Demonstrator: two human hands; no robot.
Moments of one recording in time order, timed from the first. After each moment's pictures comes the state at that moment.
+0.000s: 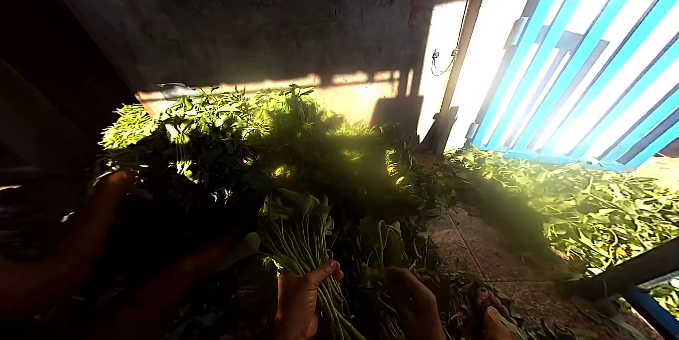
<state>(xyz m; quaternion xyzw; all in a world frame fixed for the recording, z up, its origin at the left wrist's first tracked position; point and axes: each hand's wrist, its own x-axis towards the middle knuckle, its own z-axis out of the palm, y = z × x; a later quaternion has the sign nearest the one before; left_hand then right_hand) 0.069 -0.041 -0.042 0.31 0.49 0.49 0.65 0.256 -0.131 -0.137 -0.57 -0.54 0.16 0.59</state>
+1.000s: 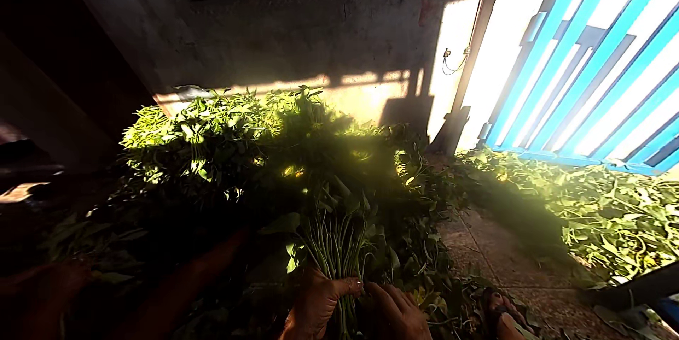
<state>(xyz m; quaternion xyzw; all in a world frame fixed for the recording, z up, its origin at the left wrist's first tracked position) 0.065 -0.047 -0.035 0.45 0.44 0.40 0.67 0.216 -0.144 -0.119 -0.61 -0.68 0.04 0.41</state>
